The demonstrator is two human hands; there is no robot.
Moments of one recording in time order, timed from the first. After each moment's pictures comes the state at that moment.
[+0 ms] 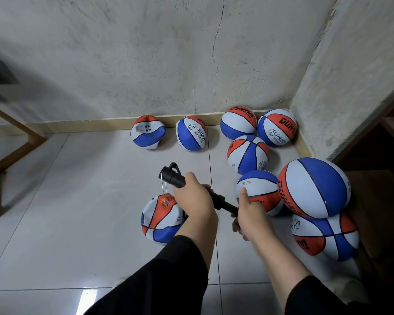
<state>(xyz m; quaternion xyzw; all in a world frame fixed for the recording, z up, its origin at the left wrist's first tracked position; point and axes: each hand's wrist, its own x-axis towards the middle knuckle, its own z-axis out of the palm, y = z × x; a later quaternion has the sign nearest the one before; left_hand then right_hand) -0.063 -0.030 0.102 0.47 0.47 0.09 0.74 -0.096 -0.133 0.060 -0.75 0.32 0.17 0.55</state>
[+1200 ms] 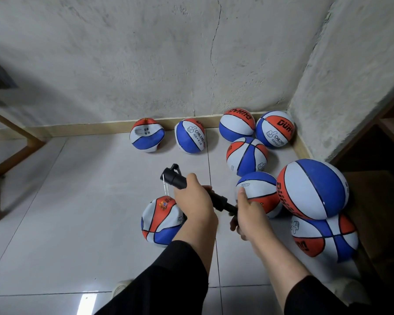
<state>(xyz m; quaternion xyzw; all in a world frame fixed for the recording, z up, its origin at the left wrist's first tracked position) -0.062 -0.030 0.104 0.48 0.45 0.08 0.75 -0.095 -0.135 0.064 -0.75 0.30 0.16 0.57</state>
